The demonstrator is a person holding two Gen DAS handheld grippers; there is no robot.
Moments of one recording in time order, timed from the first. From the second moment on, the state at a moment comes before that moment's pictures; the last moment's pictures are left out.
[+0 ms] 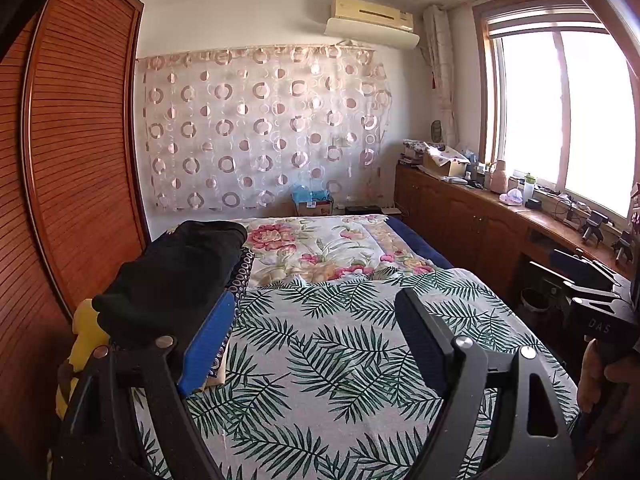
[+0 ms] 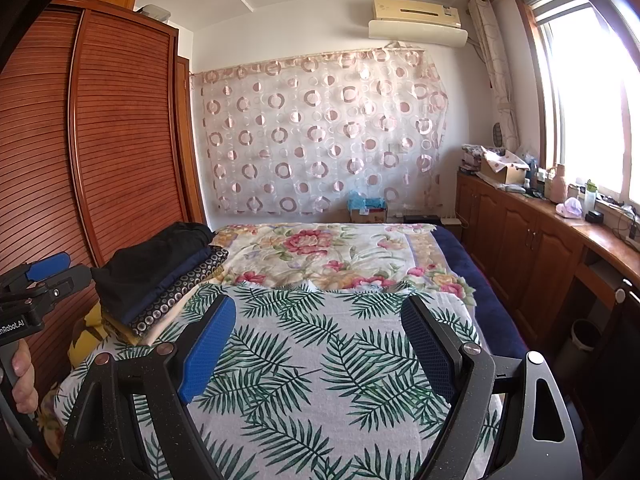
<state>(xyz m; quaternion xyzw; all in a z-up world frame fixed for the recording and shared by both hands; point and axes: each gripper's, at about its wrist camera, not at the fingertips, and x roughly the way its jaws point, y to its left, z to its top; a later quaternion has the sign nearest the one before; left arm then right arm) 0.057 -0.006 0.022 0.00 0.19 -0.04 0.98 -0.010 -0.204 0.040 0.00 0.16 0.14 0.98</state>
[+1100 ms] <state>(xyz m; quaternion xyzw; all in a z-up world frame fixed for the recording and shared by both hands) 0.057 -0.005 0.020 0.00 0.19 -0.04 0.98 -0.007 -0.202 0.039 0.00 0.16 0.14 0.98</state>
